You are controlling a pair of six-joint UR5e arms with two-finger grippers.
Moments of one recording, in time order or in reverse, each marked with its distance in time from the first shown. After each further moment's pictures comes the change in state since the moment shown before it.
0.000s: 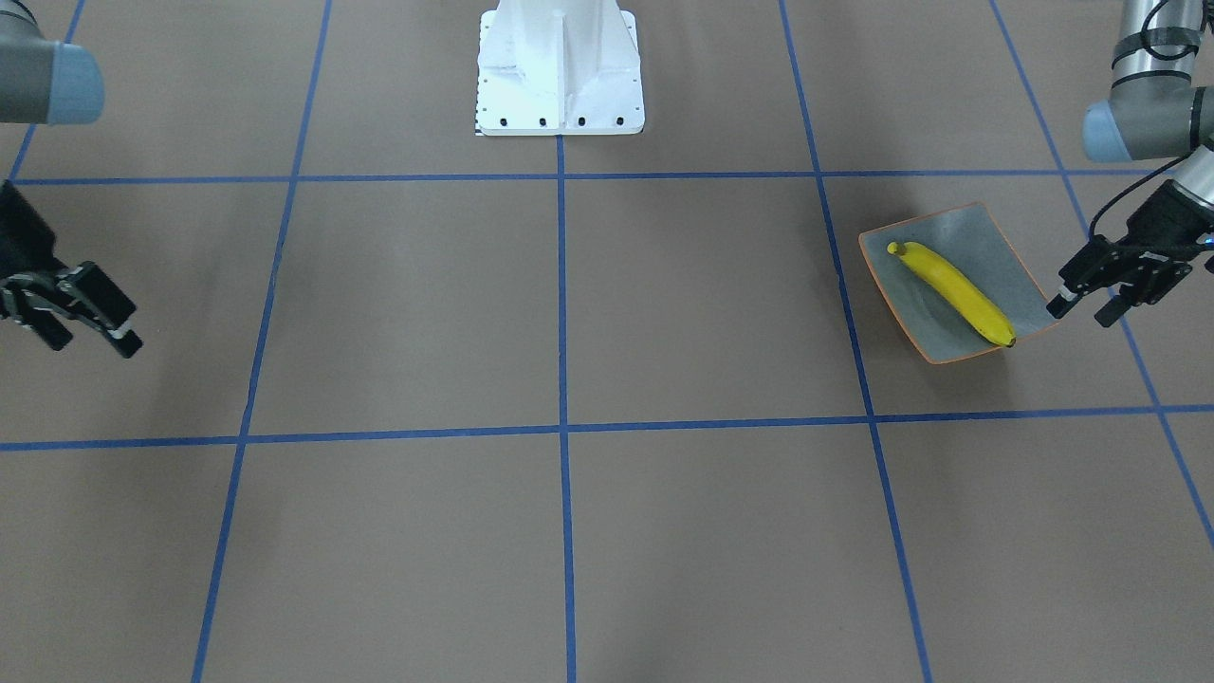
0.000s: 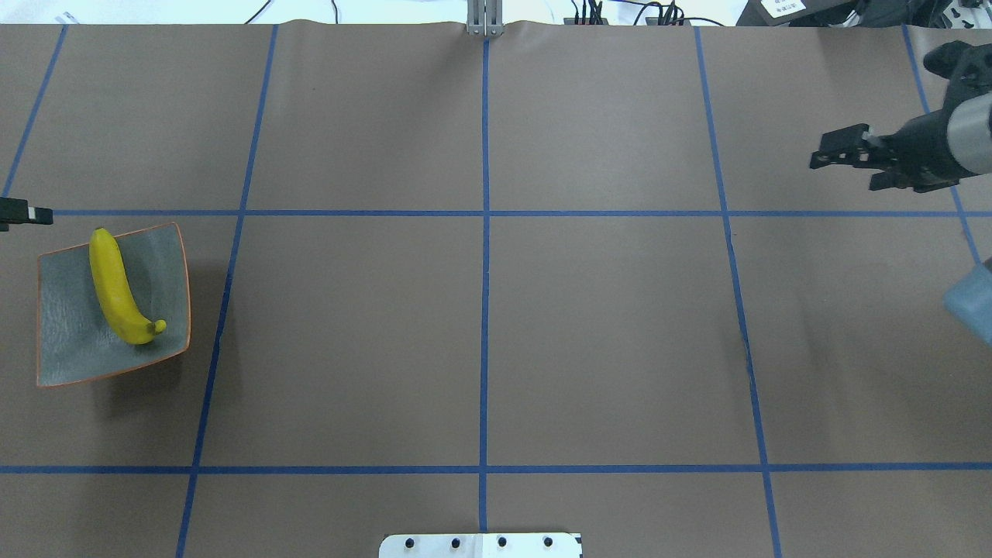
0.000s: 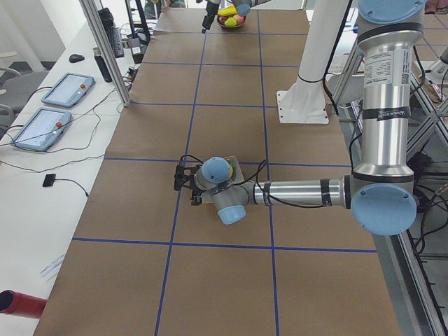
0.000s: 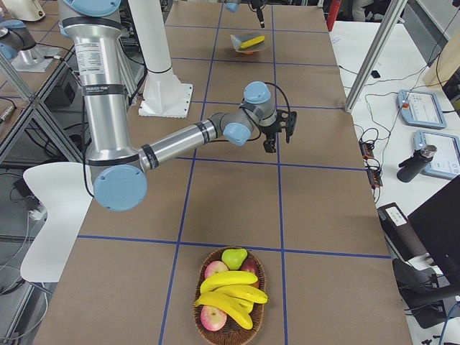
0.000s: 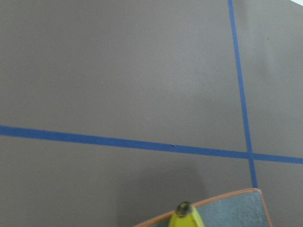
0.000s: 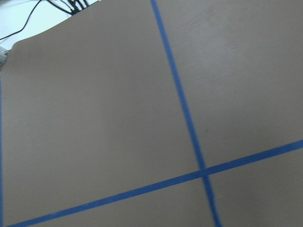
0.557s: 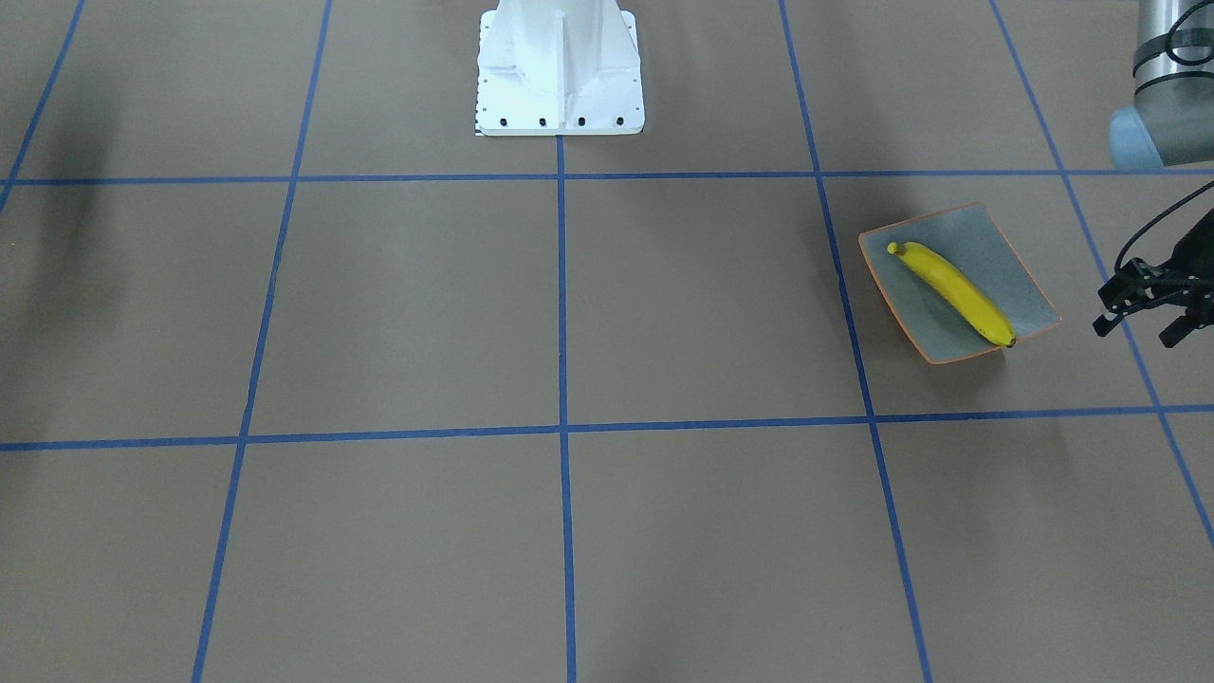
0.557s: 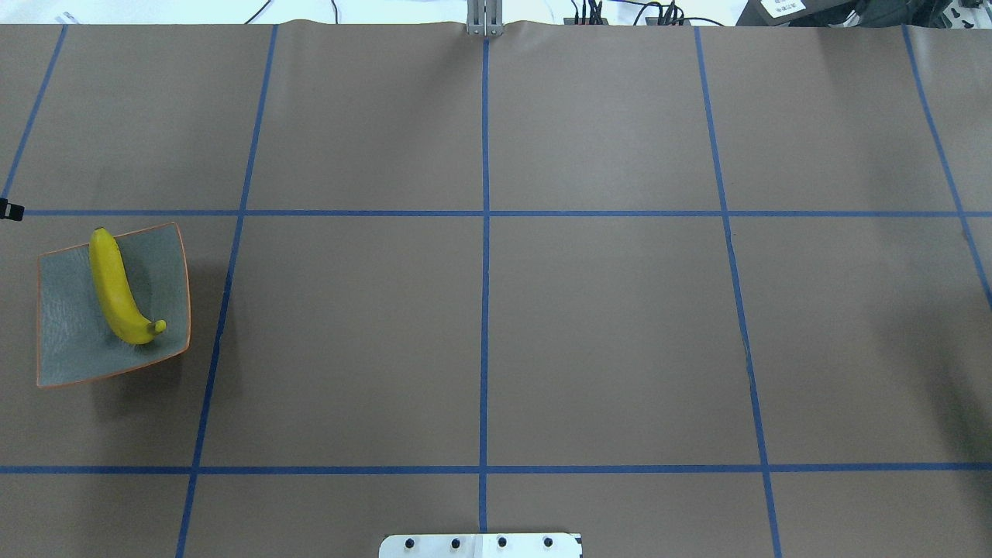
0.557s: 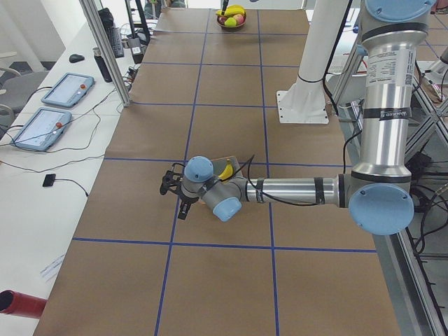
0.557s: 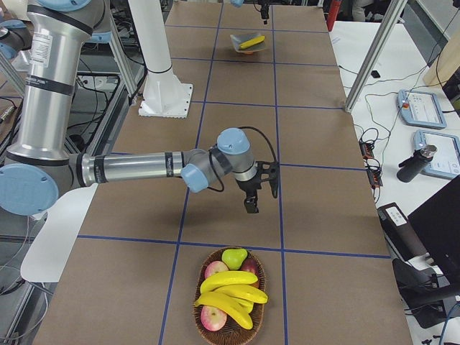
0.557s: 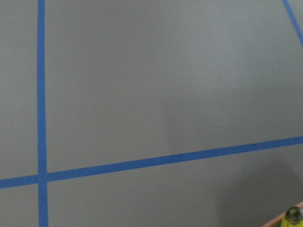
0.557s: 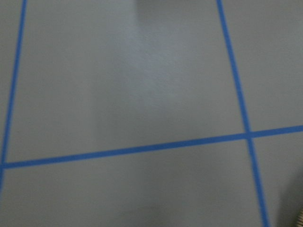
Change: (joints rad) left arm -0.048 -0.045 0.001 0.290 0.005 0.368; right arm 0.222 -0.336 -0.006 -0.004 0.004 -0.580
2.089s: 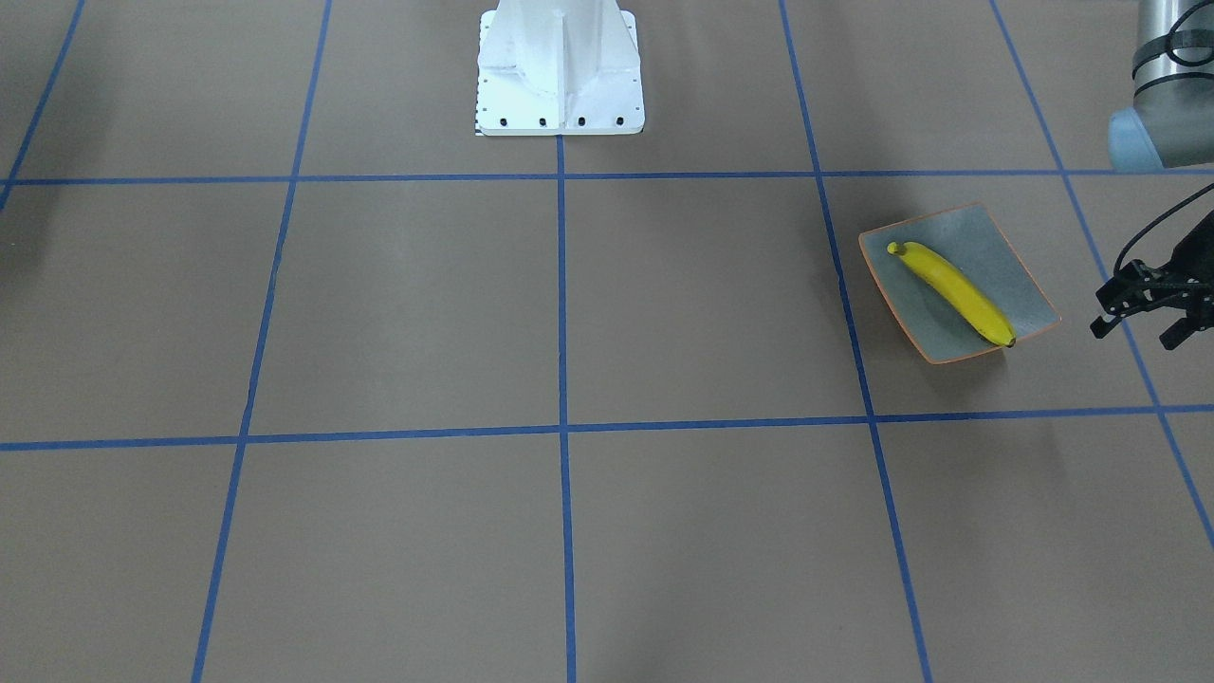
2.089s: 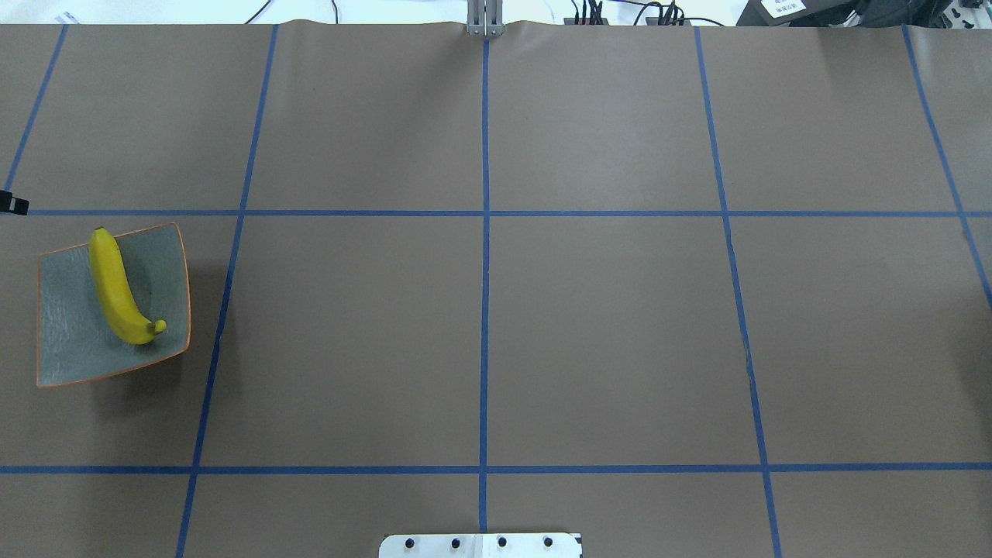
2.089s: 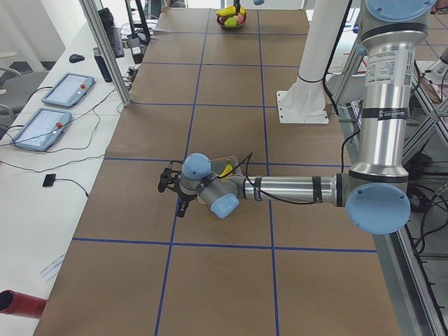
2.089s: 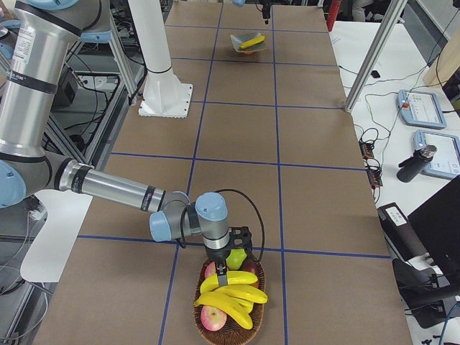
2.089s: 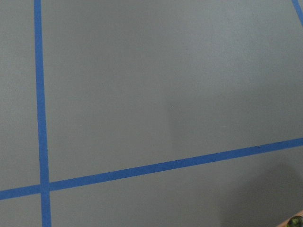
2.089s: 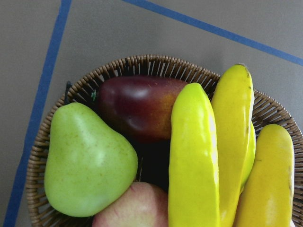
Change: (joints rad) left arm -0.001 -0.009 -0.008 0.005 -0.008 -0.023; right arm 0.068 -0.014 -0.258 -0.008 -0.090 -0.449
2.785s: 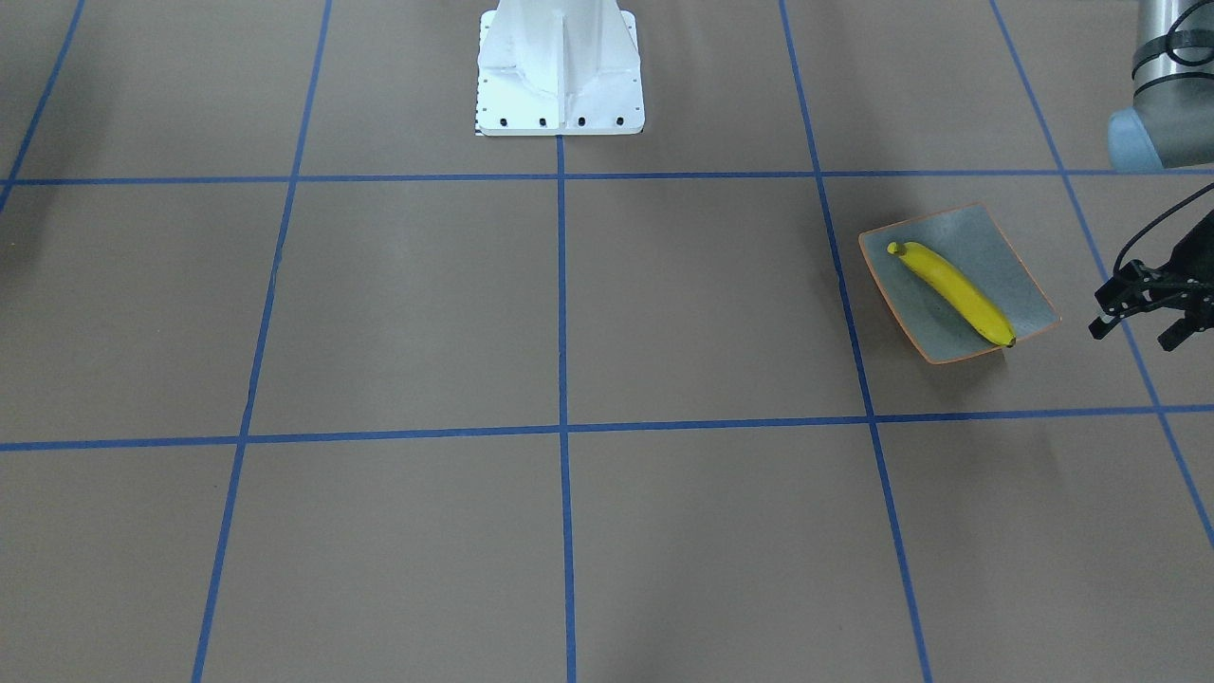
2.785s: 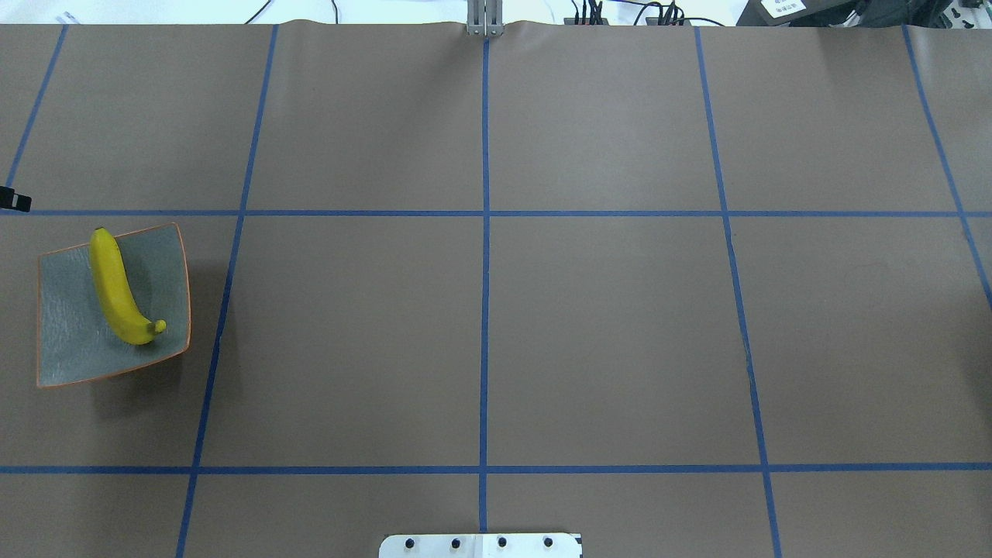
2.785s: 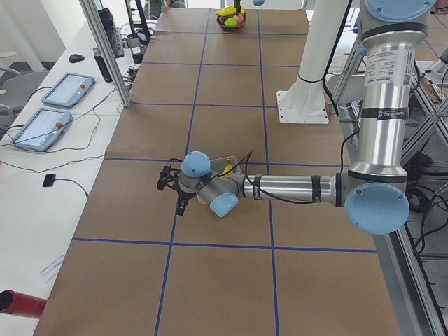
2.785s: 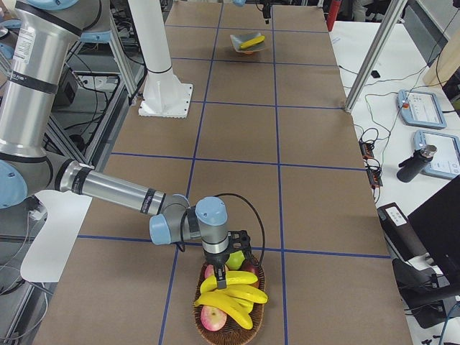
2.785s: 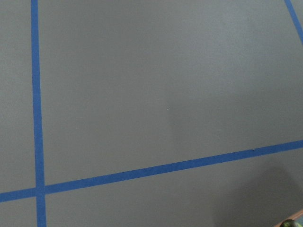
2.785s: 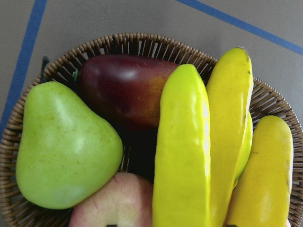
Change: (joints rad) left arm 0.000 -0.005 -0.006 0.000 -0.003 -0.015; right arm 0.000 0.004 -0.024 0.000 -0.006 -0.039
